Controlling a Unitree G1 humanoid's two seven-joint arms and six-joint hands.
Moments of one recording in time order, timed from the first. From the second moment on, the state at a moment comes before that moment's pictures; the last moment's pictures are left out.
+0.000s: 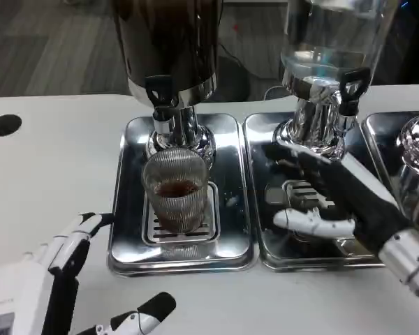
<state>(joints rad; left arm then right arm) 0.80 0.24 0.02 -0.56 0.85 -0.24 0.24 -0.23 -0.32 0.07 0.44 -0.11 -0.42 0.35</state>
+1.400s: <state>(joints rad) 0.87 0.24 0.08 -0.46 0.79 -0.34 0.26 -0.45 -0.13 0.22 0.75 -0.25 -0.43 0.20</state>
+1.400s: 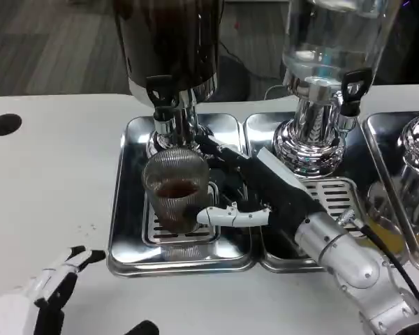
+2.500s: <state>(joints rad) 0.91 0.24 0.14 -0.43 0.75 -0.35 0.26 -0.53 -0.03 0.24 0.93 -0.26 -0.51 0.13</state>
